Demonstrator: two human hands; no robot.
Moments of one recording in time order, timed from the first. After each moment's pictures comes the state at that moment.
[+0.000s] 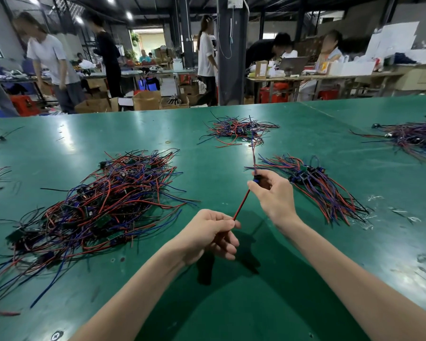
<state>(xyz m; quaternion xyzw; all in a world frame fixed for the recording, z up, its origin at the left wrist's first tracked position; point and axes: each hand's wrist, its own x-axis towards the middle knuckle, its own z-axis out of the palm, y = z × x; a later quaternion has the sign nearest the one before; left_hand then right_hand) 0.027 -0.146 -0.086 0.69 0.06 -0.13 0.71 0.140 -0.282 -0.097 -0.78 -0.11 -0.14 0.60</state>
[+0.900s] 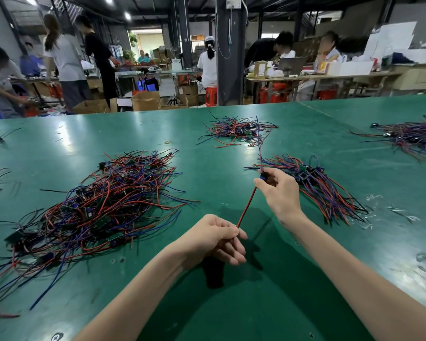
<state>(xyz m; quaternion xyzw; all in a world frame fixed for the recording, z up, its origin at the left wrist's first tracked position) 0.024 -0.149 -0.088 0.70 0.02 -0.17 0.69 0.157 -0.290 -0.101 -0.78 -0.09 -0.16 0.59</state>
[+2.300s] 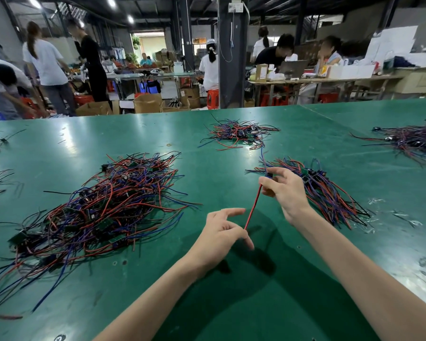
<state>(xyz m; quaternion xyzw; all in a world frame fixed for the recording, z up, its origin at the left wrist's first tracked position) 0.021 -0.163 -0.093 0.84 -0.03 0.01 0.55 0.171 -0.300 -0.095 -0.66 -0.08 -0.03 0.75</state>
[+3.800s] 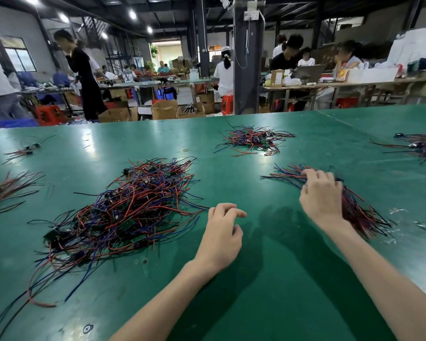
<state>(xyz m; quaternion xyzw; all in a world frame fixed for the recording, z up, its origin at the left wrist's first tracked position) 0.037 -0.143 -0.115 0.92 0.00 0.22 0.31 0.187 -0.334 -0.097 -0.94 -0.09 -0.30 0.16</state>
